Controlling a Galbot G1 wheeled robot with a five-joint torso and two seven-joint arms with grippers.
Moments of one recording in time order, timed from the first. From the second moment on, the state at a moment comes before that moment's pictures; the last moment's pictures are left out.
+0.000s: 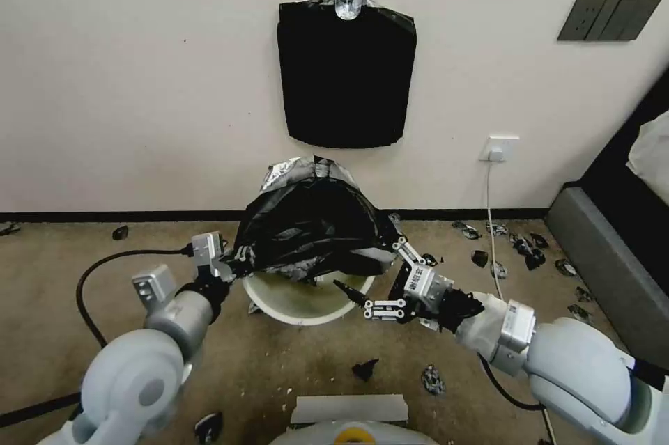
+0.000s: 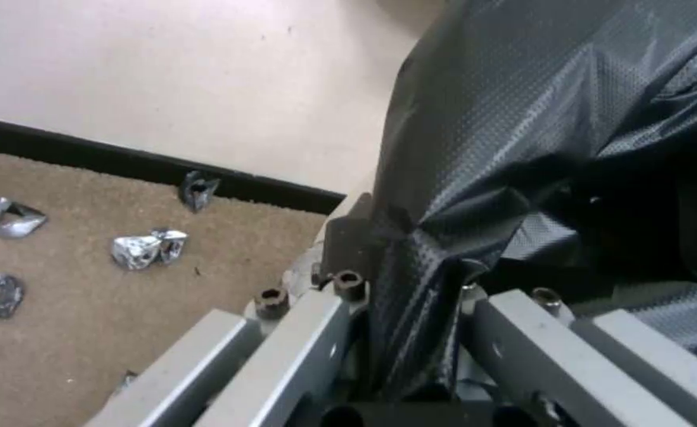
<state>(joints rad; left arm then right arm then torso) 1.56 -1.02 -0.49 -2.34 -1.00 0.41 -0.36 -1.22 0.49 0.00 2.32 0.39 0.00 -0.15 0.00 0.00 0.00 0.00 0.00</state>
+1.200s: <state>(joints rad) 1.52 -1.04 -0.48 -2.38 -1.25 0.46 -0.53 -1.34 0.55 -0.09 2.30 0.23 0.17 -0.27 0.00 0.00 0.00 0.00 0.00</state>
